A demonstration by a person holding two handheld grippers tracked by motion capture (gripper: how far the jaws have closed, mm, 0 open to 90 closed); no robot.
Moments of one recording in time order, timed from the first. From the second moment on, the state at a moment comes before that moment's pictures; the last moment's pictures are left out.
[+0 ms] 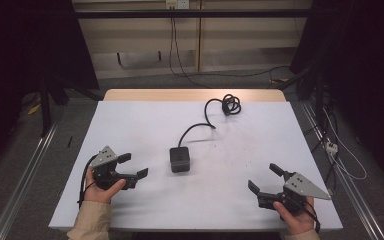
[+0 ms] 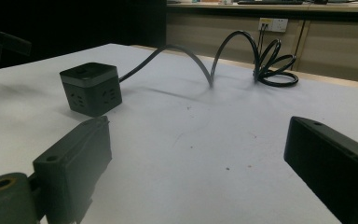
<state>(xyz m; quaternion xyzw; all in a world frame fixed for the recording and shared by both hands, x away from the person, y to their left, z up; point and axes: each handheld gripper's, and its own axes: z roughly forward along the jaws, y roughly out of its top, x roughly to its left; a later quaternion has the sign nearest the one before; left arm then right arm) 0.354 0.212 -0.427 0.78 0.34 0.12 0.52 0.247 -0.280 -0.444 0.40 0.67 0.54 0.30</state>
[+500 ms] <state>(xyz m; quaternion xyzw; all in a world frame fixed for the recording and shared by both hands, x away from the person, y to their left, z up) 0.349 0.225 -0.431 0.77 0.35 0.12 0.51 0.247 -0.280 -0.444 0.40 0.67 0.54 0.30</state>
